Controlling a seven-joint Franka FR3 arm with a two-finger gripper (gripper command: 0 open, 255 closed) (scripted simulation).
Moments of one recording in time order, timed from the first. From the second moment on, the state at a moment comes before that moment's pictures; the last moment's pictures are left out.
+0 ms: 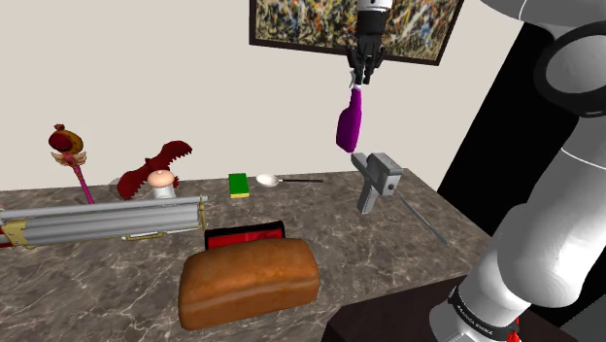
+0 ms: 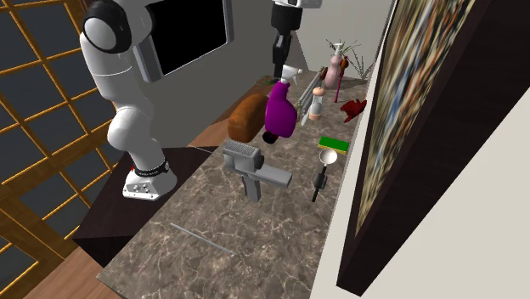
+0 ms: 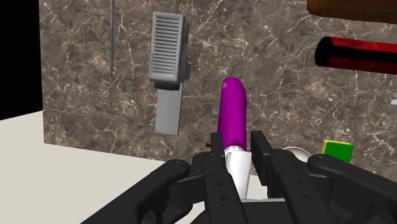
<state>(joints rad) 0.09 0.03 -0.21 -1.33 -0.03 1.27 0.19</state>
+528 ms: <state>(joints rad) 0.18 0.10 -0.13 -1.16 -0.01 1.16 0.37</state>
